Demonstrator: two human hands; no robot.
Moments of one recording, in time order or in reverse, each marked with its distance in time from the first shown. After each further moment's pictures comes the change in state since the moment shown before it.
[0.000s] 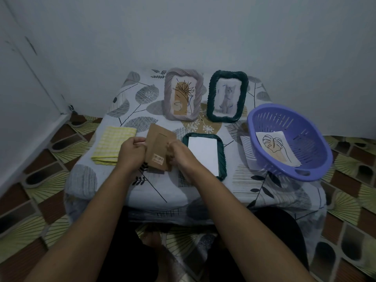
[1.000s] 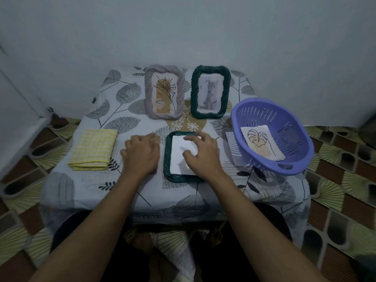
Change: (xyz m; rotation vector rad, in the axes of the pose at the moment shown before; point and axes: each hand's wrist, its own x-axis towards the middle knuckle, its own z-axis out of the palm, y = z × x) left_hand -0.017 0.010 0.063 0.810 -0.016 0.385; right_hand -0.030 0.013 -0.089 -0.700 0.372 -0.284
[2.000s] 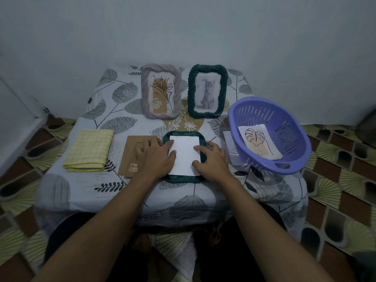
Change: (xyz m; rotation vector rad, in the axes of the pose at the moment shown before) left_hand 0.003 0.021 0.037 0.243 -0.096 0.206; right_hand 0.005 0.049 -0.005 -0.191 -0.145 0.186
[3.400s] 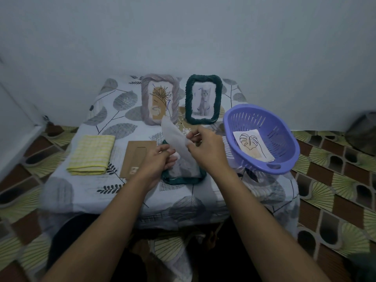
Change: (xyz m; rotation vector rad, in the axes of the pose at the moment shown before) left_hand -0.023 0.013 -0.027 -1.531 -0.217 -0.373; right_hand -0.024 -0.062 -0.044 0.263 0.334 -0.224
